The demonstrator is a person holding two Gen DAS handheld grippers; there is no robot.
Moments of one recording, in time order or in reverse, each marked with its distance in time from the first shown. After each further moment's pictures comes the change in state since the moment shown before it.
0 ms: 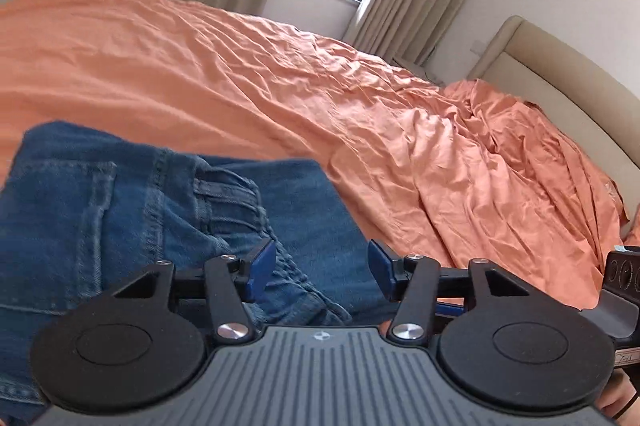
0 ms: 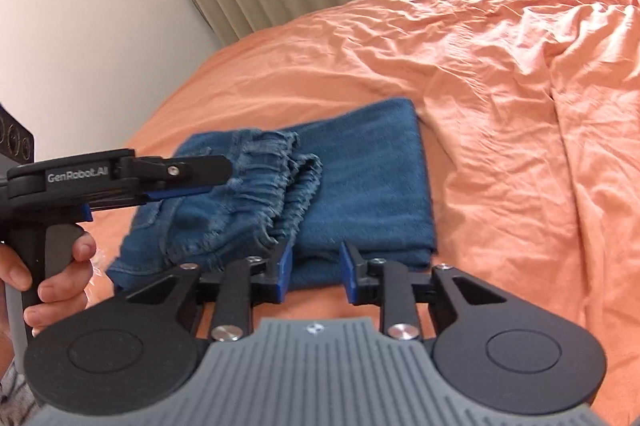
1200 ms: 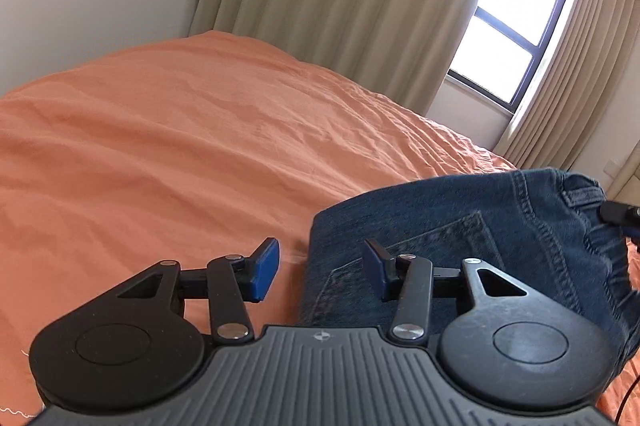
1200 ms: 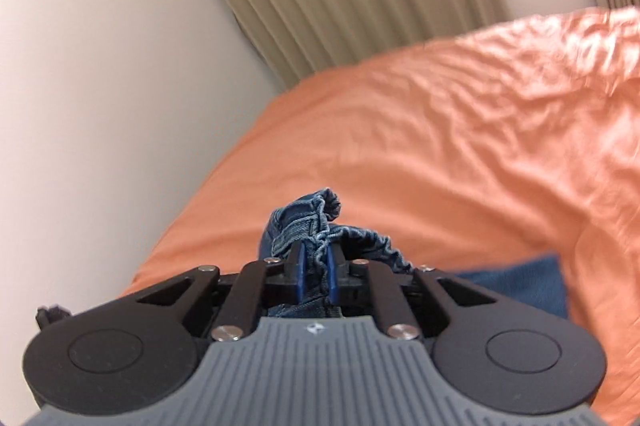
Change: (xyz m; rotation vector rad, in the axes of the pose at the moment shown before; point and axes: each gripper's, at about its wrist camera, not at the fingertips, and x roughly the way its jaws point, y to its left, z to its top) left arm -0.052 0.169 0.022 -0.223 -0.254 0.336; right arm 0.071 0.083 0.173 0.004 -0.079 0.088
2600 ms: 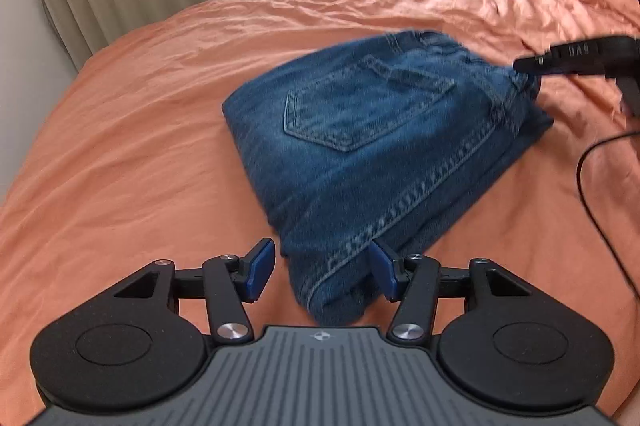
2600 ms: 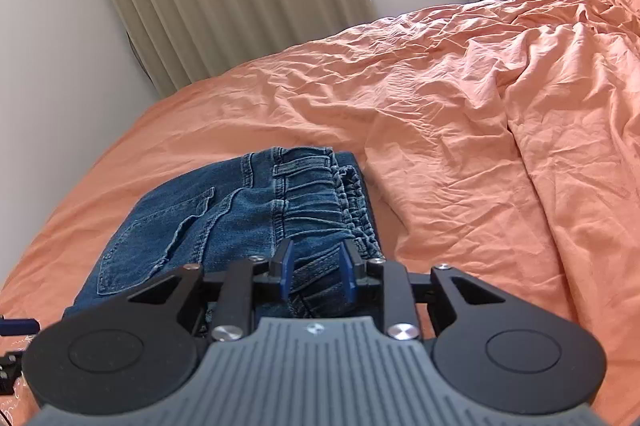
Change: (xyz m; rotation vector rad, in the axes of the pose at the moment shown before) left arm -0.062 -0.097 -0.112 0.721 0.335 0.031; right arm -0.059 -0.105 -0.168 0.045 -0.079 -0.271
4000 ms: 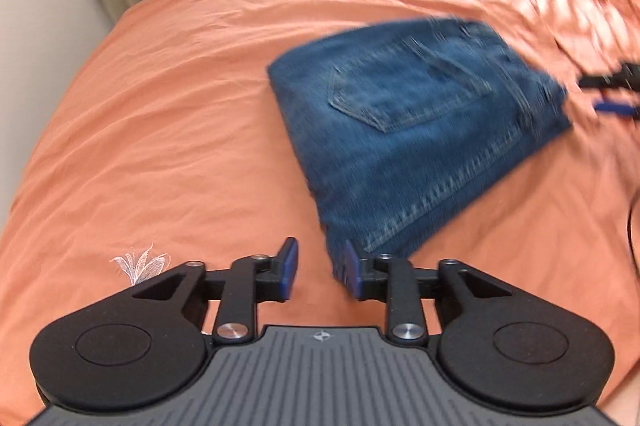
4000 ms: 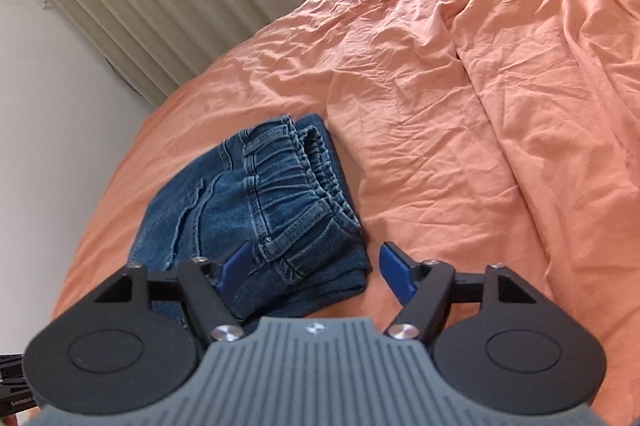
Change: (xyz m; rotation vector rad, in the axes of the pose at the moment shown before) left arm -0.028 0.022 0.011 -0.187 0.089 0.047; right arm -0.029 -0.046 -0.009 0.264 0.076 0.044
